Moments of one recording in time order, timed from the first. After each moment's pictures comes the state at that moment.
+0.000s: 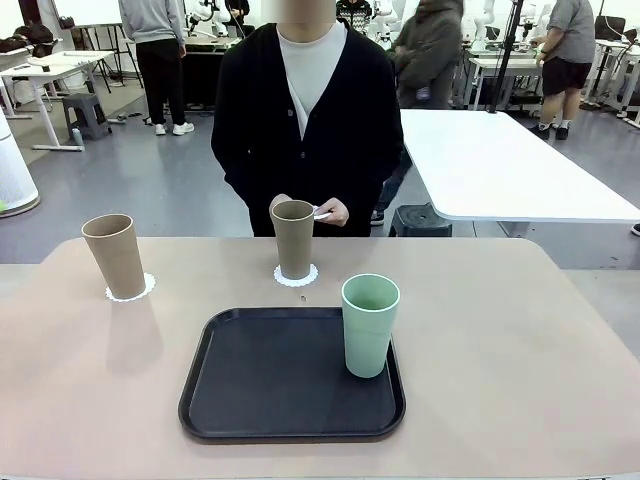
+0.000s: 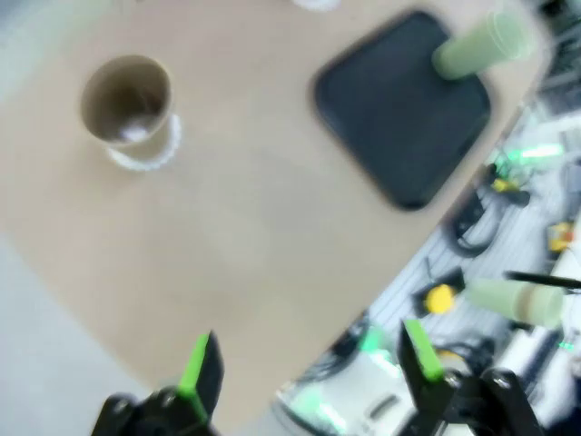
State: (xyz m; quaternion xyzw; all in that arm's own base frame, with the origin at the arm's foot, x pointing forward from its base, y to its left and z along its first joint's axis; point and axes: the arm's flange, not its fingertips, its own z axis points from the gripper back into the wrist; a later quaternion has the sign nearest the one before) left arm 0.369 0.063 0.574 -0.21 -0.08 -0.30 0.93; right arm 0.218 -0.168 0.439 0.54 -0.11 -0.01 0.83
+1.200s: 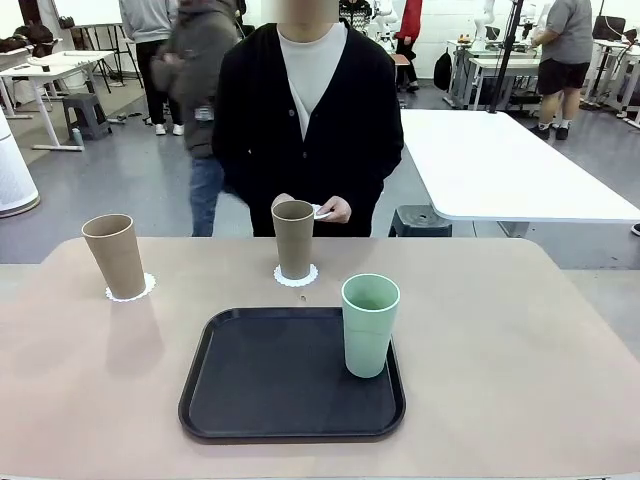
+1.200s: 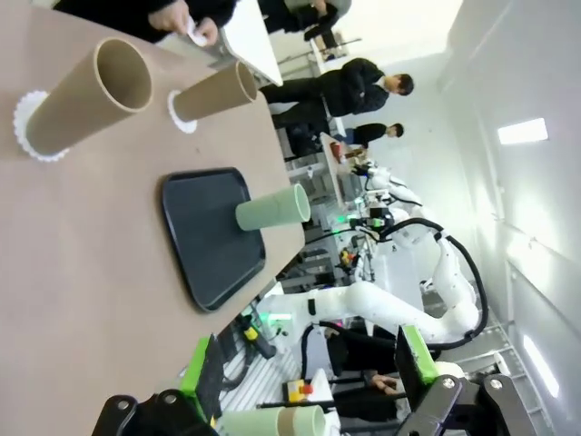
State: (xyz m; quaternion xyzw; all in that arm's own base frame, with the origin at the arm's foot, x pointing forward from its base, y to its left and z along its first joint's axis) left arm 0.314 0.237 0.484 -0.61 -0.15 -0.04 0.78; right arm 0.218 -0.169 0.439 0.54 -0.11 -0.01 0.83
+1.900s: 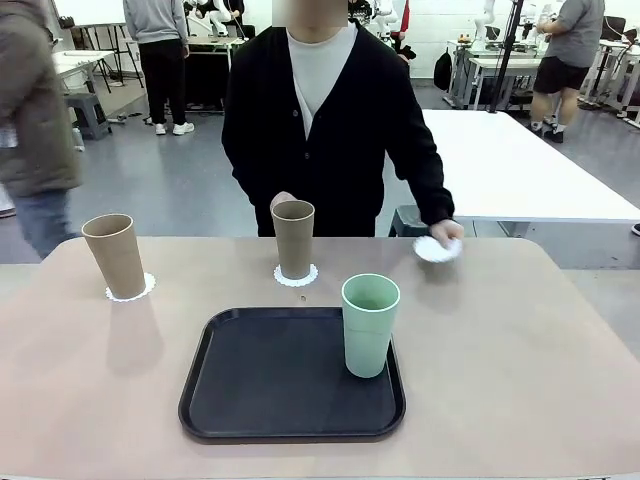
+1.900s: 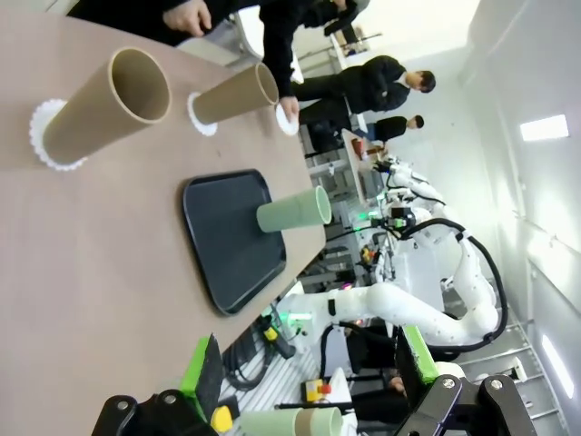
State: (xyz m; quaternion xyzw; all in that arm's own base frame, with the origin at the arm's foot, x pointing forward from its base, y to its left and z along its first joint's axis) left arm 0.328 0.232 0.486 -0.58 -0.15 -0.04 0.80; right arm 0.218 -0.169 0.439 0.54 -0.11 -0.01 0.83
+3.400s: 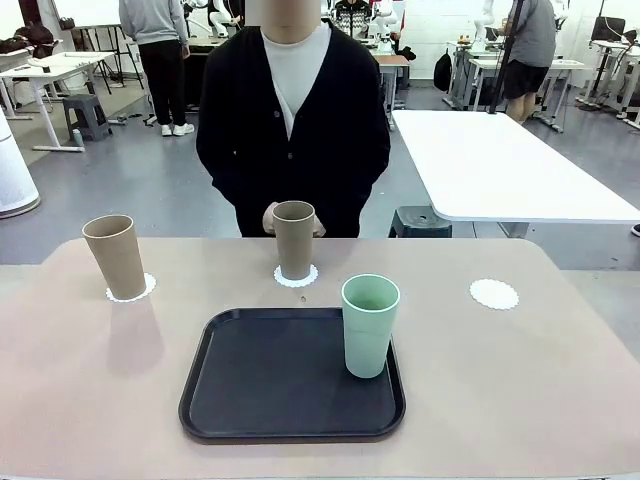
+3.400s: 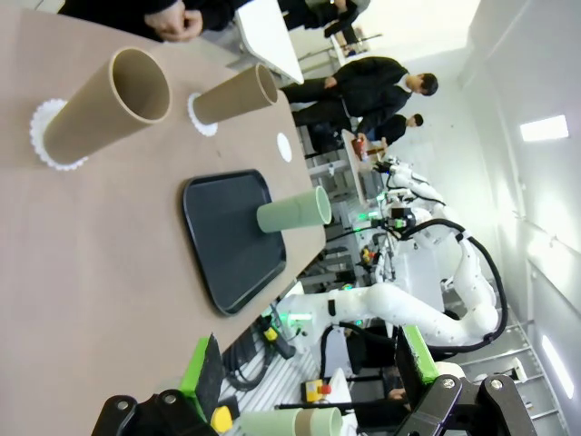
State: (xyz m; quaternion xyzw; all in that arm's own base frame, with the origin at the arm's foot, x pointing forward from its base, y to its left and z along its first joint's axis) left arm 0.328 0.233 0.486 -0.58 -0.15 -0.04 0.80; right arm 0.218 -0.169 0.439 0.54 -0.11 -0.01 0.83
